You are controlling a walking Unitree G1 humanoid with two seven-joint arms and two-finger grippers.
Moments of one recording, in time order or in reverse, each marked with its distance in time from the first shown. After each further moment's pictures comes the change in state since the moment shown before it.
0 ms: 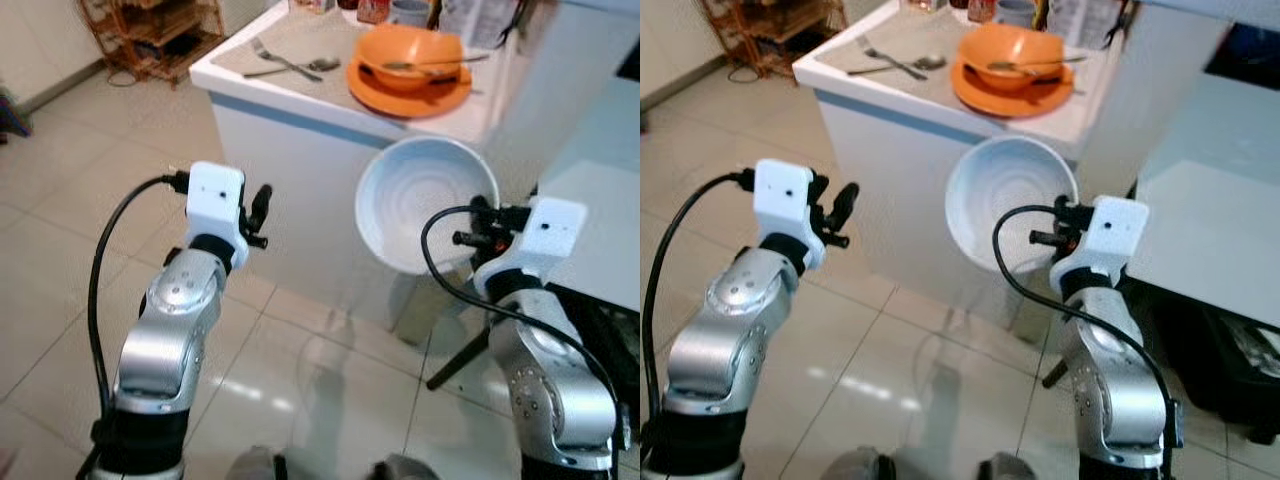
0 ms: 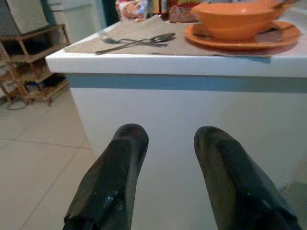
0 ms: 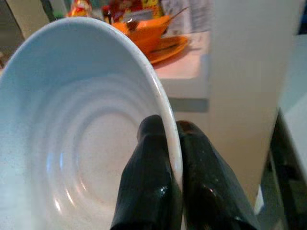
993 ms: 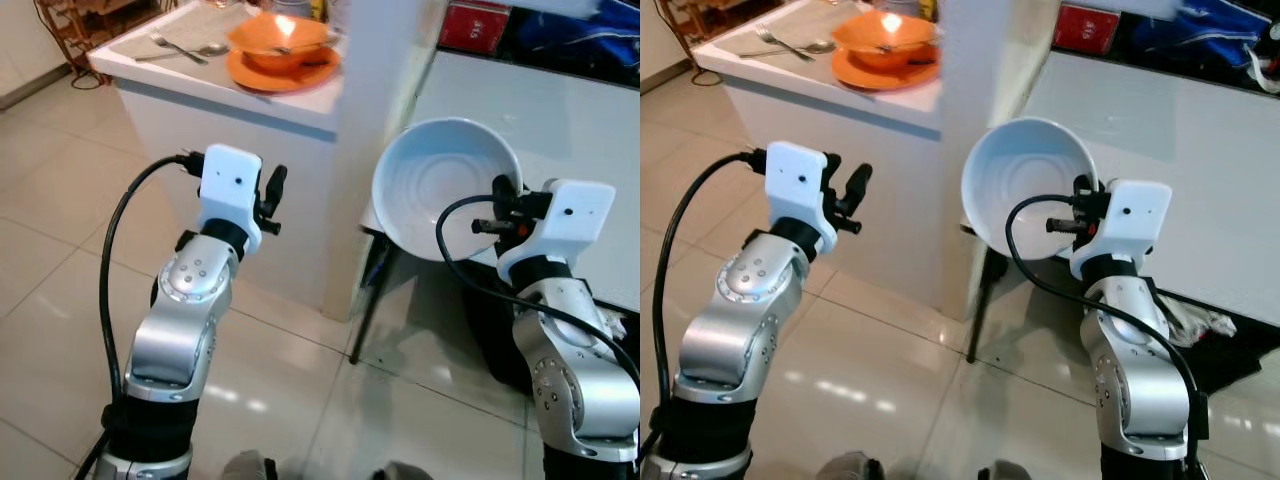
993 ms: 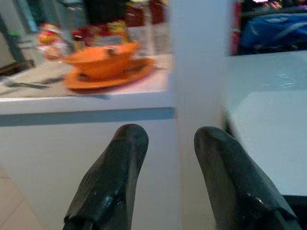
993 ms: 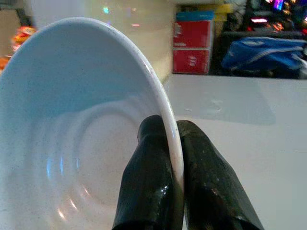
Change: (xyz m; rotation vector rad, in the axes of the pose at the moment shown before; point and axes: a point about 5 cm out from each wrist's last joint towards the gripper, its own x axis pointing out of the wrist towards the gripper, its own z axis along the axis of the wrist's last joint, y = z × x) left arm 0.007 -0.014 0.013 0.052 -0.070 -0.043; right arm 0.005 -0.018 0.013 -0.126 -0.045 -0.007
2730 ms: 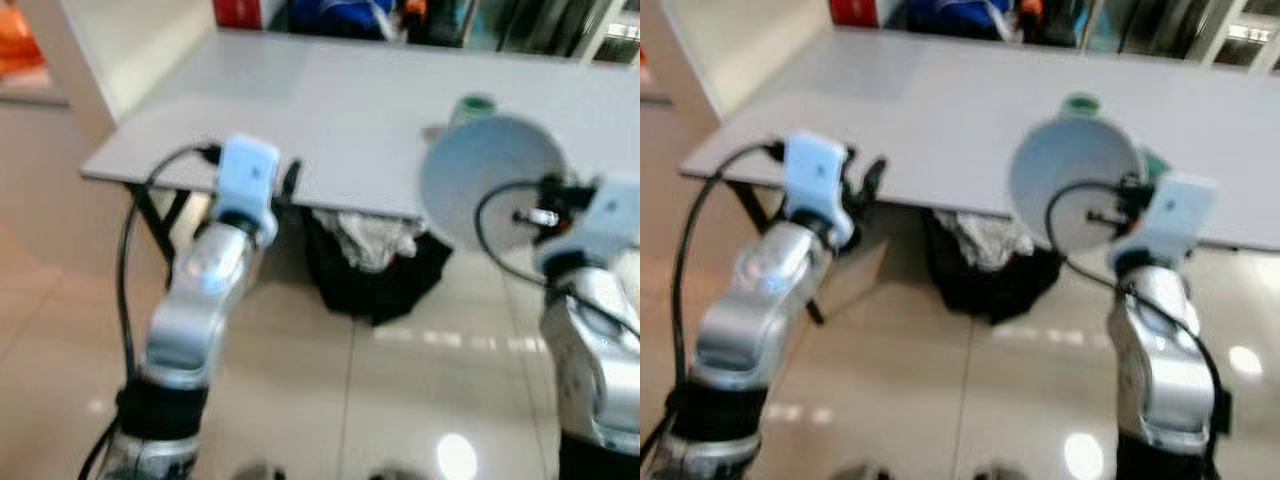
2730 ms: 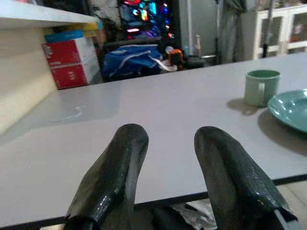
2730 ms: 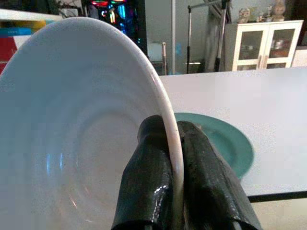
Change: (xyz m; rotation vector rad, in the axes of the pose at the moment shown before) left arm 0.011 -0.002 0.006 0.015 -0.028 -0.016; right arm 0.007 -0.027 0.004 0.011 0.005 -0.154
